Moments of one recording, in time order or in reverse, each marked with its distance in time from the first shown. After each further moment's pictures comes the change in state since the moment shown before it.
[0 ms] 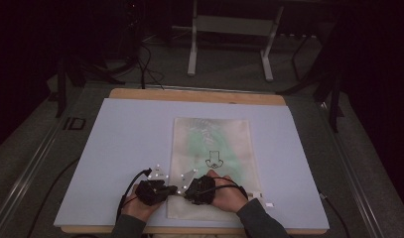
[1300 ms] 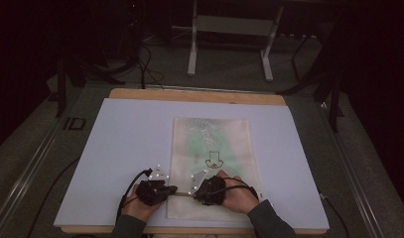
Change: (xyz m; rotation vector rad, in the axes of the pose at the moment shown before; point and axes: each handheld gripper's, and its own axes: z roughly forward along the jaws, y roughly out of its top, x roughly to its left) left arm -0.002 0.001 0.000 0.009 0.010 0.004; right arm -0.001 -0.022 -0.015 0.020 0.000 0.011
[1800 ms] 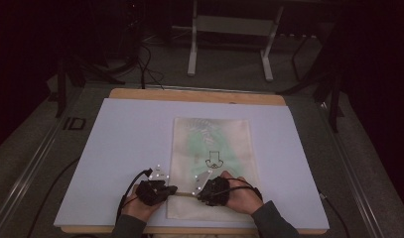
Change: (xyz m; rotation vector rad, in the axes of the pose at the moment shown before) left arm 0.000 0.000 0.000 -0.001 -0.003 -0.003; right arm 0.000 -0.009 -0.005 0.016 -0.002 0.008
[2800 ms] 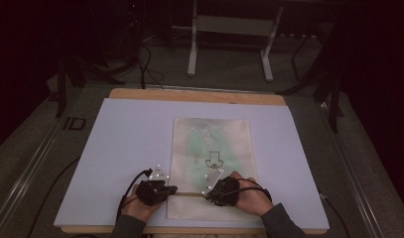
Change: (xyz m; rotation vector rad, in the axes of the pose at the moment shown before) left arm 0.000 0.000 0.000 0.001 0.005 0.003; right arm -0.001 -0.021 -0.014 -0.006 -0.010 0.035
